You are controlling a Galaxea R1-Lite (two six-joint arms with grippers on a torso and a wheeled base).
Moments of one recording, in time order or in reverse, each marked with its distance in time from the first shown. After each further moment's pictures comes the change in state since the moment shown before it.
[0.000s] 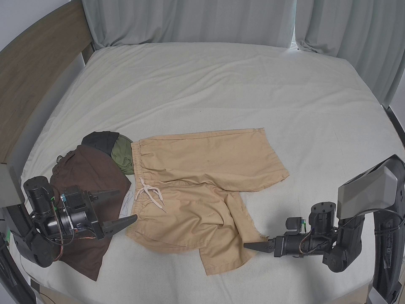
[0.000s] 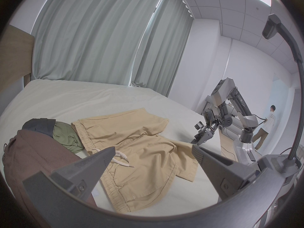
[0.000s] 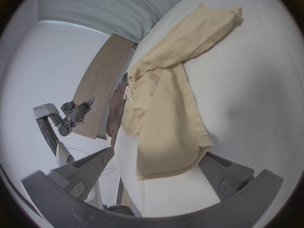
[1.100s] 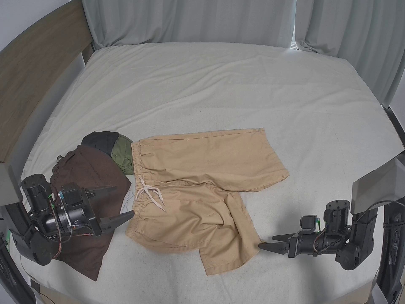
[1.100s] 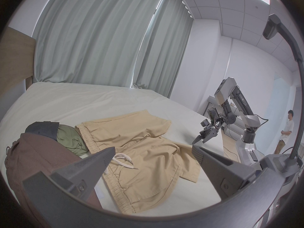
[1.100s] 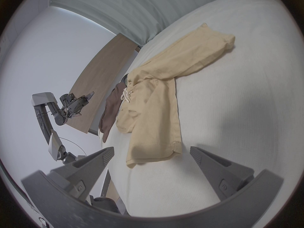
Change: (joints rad) left arm 0.021 -0.008 -0.014 0.001 -0.001 -0.001; right arm -0.096 -0.063 0.096 0.001 0.008 -0.193
